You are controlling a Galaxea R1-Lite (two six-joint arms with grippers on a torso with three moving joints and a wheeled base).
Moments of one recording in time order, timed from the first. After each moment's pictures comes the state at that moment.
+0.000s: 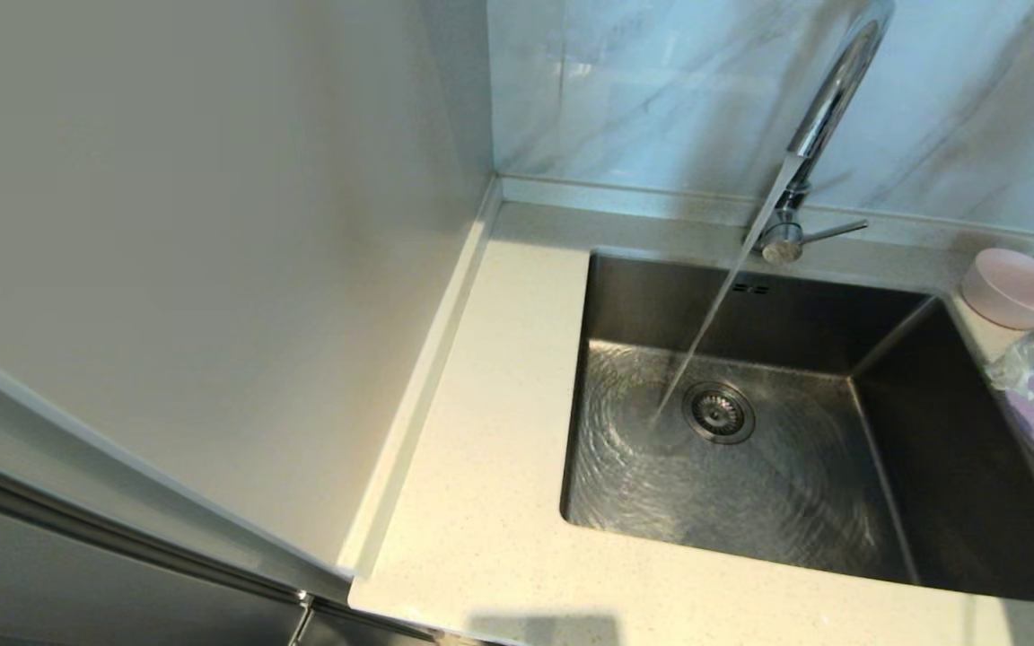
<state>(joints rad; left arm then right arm) 0.00 0.00 0.00 0.00 0.00 0.00 -0.27 1.67 -1.67 0.93 0.00 -0.17</state>
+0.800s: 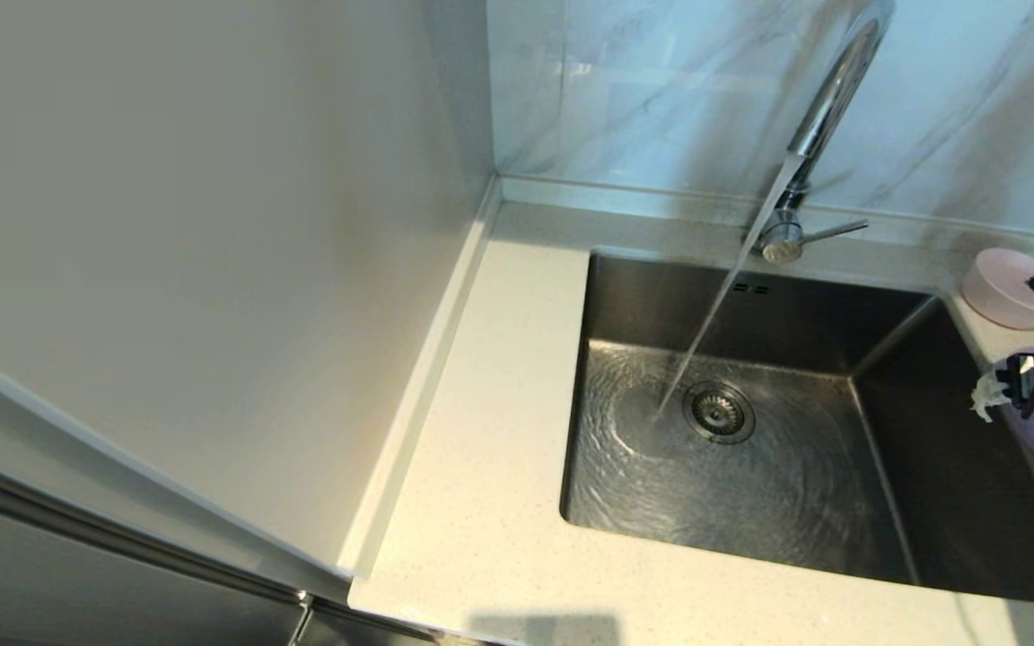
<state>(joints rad) 0.00 0.00 0.00 0.00 0.00 0.00 -0.33 1.76 -1.28 0.33 -0.24 -0.03</state>
